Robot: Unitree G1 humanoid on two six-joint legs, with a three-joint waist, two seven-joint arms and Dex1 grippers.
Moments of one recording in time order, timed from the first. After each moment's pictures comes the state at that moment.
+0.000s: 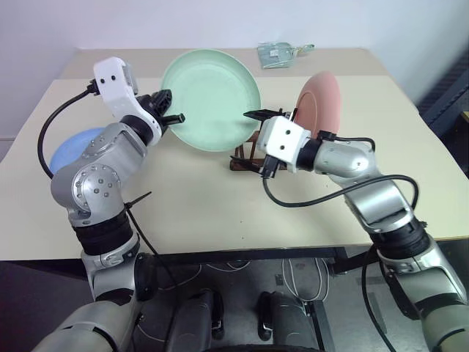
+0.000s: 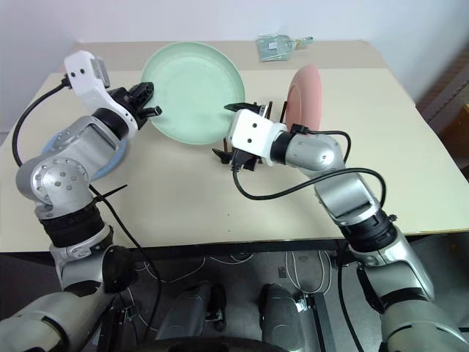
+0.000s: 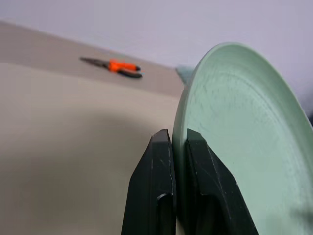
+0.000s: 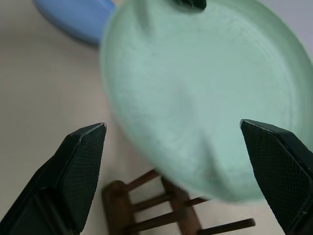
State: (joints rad) left arm -0.77 0.20 0.41 -0.38 -0.66 1.16 0.15; right arm -0.73 -0.57 0.37 -0.17 -0.03 0.23 0.65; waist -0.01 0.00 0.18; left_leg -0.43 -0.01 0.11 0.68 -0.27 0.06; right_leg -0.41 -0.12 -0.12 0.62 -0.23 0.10
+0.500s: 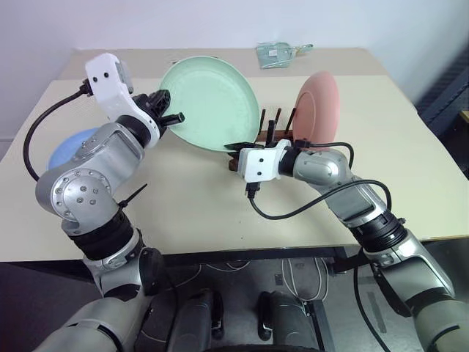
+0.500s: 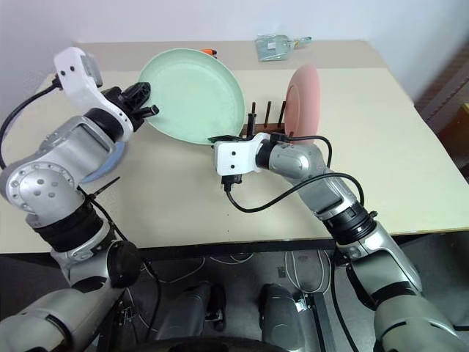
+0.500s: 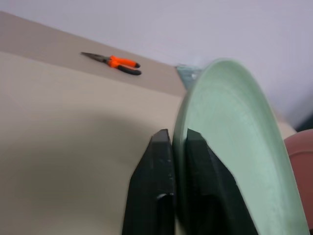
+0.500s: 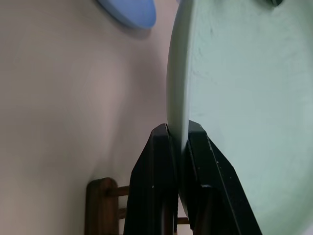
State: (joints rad) left arm -0.82 0.13 0.51 -0.44 -0.74 1.24 0.23; right arm -0.76 -0.53 0.43 -0.02 -0.23 -0.07 0.67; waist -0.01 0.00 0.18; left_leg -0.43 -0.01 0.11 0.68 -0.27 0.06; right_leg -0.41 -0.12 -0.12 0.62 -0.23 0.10
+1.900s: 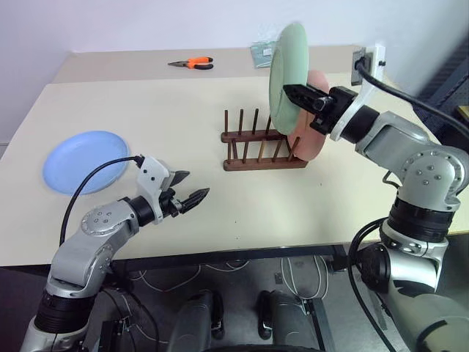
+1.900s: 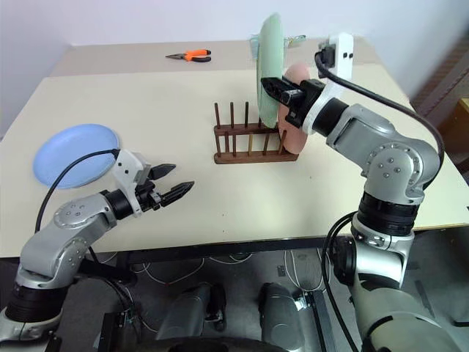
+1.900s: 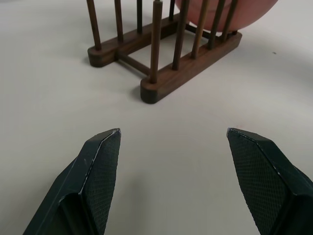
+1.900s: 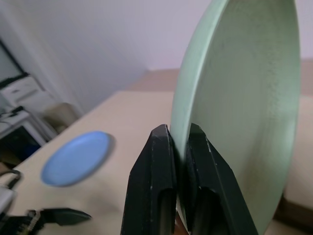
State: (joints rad) left arm -0.16 0.58 0.04 -0.44 -0.49 0.63 -0.56; right arm -0.85 -0.40 -0.32 -0.22 0.89 1.10 0.30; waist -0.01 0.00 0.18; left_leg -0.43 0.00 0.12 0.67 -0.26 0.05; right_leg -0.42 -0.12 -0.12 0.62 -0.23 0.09
